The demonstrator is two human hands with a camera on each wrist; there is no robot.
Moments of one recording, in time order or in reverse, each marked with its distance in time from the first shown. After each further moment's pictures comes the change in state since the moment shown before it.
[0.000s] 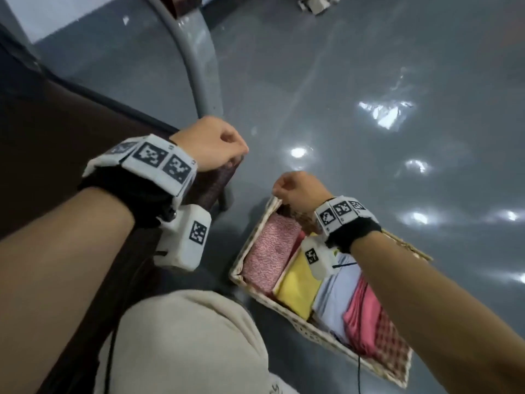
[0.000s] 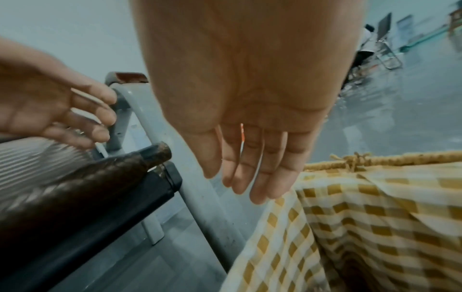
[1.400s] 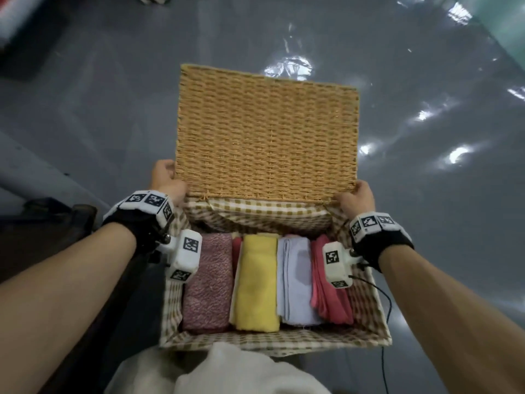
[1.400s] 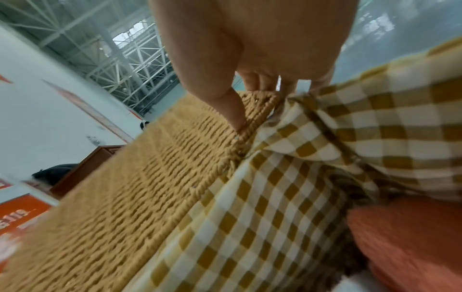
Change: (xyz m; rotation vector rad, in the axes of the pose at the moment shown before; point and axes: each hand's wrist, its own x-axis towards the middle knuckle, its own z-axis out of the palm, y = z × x) left_hand 0.131 -0.005 0.175 -0.097 0.075 -0.120; right_hand -0.104 0.255 -0.002 0.718 0.847 0.886
